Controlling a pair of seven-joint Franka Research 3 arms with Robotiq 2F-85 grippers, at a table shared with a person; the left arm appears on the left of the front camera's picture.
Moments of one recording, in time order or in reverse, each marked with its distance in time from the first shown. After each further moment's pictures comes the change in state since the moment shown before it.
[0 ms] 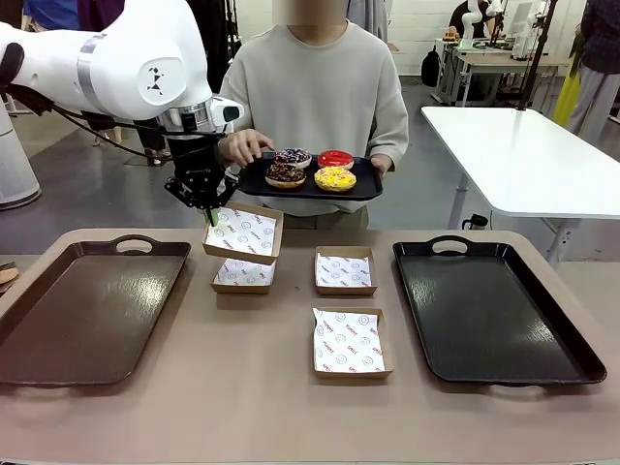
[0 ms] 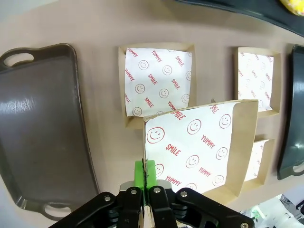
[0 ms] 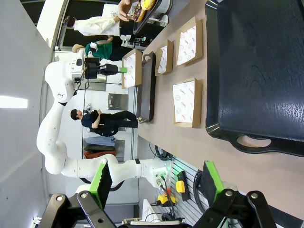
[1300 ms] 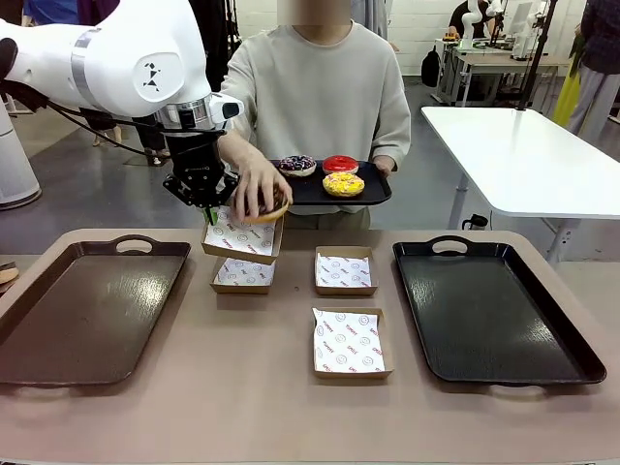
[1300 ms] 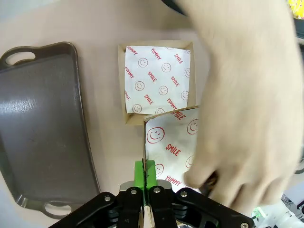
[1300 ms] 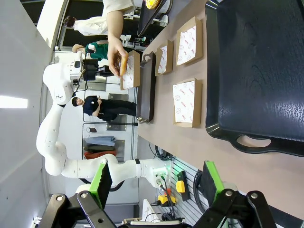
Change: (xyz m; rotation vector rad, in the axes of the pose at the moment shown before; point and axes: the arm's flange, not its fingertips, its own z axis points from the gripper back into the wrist) left arm -0.006 0.000 0.004 0.003 -0.005 -0.004; right arm 0.000 0.000 0.000 0.000 0.000 0.000
